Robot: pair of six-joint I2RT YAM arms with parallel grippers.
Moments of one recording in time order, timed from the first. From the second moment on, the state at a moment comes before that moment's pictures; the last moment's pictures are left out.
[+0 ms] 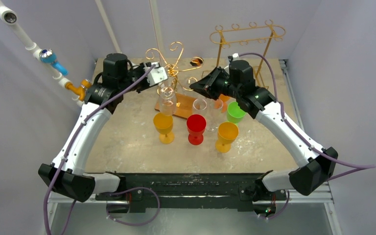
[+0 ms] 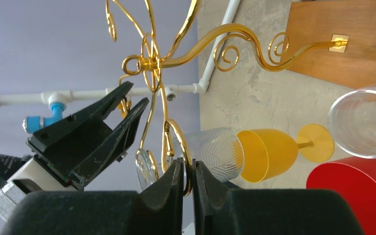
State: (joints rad) left arm -0.30 1.29 1.46 -0.61 0.36 0.90; right arm 0.56 1.37 1.39 -0.39 -0.26 1.19
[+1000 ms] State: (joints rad) left arm -0.31 1.34 1.48 -0.52 0.31 0.95; right arm 0.50 1.37 1.50 -0.61 -0.19 0.80
